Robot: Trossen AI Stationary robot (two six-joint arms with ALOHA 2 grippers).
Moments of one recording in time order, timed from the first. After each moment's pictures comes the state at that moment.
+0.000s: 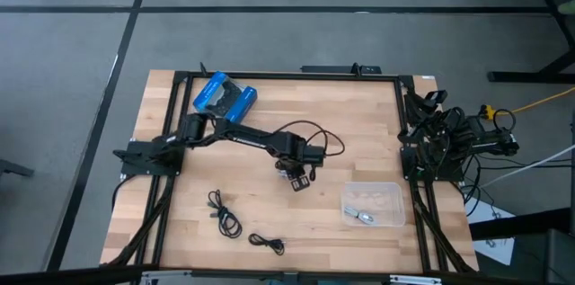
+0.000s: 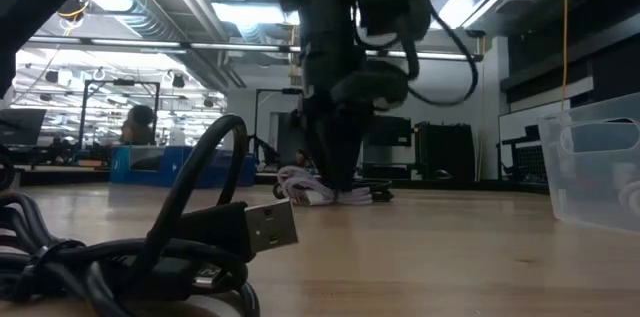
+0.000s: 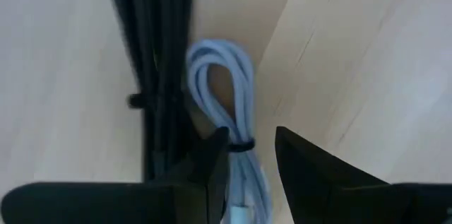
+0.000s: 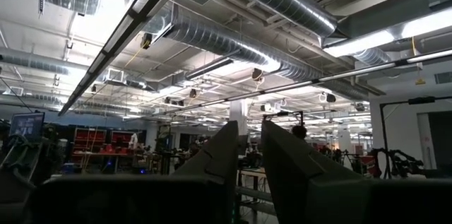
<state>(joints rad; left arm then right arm) -0.05 2.24 1.79 -0.94 -0.03 -0.49 0.18 0.06 0.15 0.71 0.64 -0.56</state>
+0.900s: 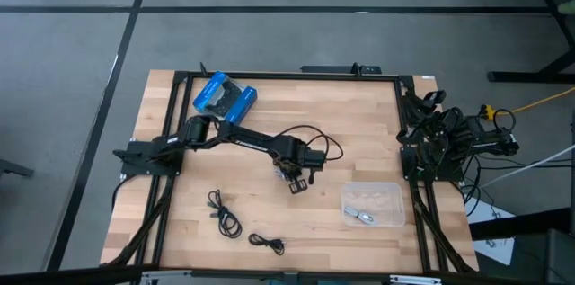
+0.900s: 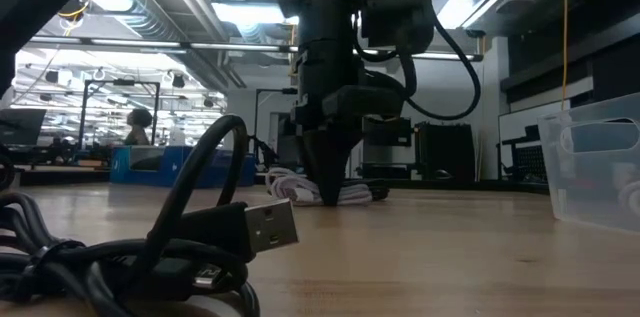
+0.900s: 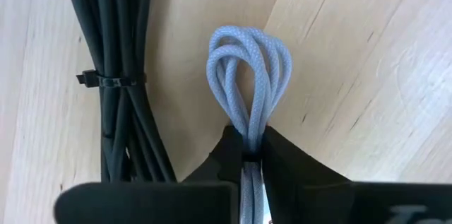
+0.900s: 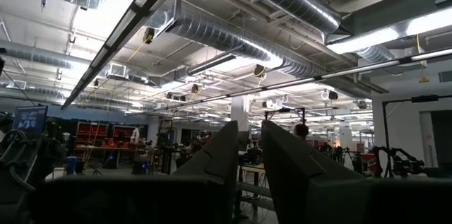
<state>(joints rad) -0.07 2.30 1.79 -0.95 -0.02 -0.49 0.18 0.06 0.15 0.69 0.64 -0.56</state>
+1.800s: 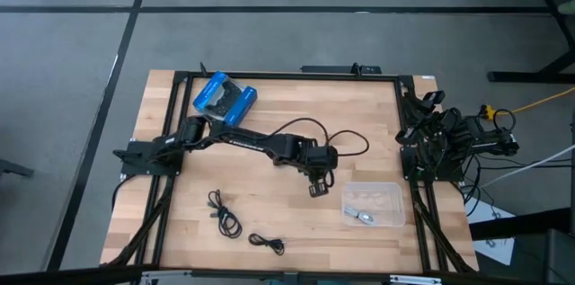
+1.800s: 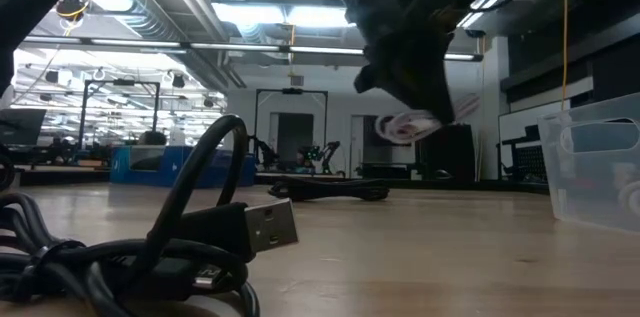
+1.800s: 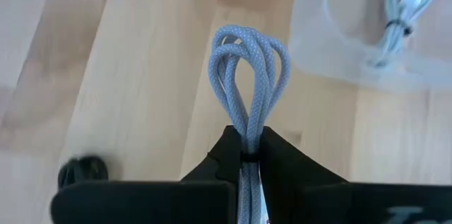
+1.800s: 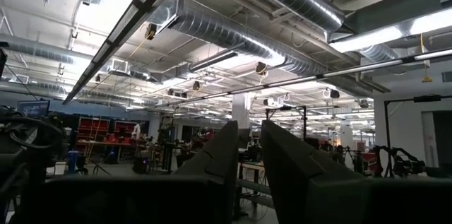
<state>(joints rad) -0.10 2.23 1.92 -0.64 -0.07 -0.32 0.18 0.06 0.15 0.67 0.63 -0.56</state>
